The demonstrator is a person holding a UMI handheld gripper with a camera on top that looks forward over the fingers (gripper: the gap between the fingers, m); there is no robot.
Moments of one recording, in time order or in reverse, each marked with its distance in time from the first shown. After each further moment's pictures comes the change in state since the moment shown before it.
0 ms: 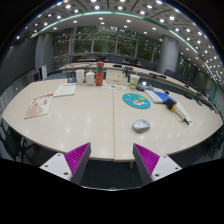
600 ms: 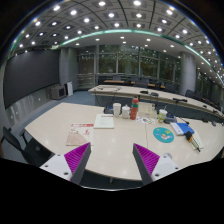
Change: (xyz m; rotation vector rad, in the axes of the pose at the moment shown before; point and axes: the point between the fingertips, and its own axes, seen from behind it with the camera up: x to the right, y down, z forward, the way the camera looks) arm -0.156 -0.158 -0.163 0.212 -0.257 -0.054
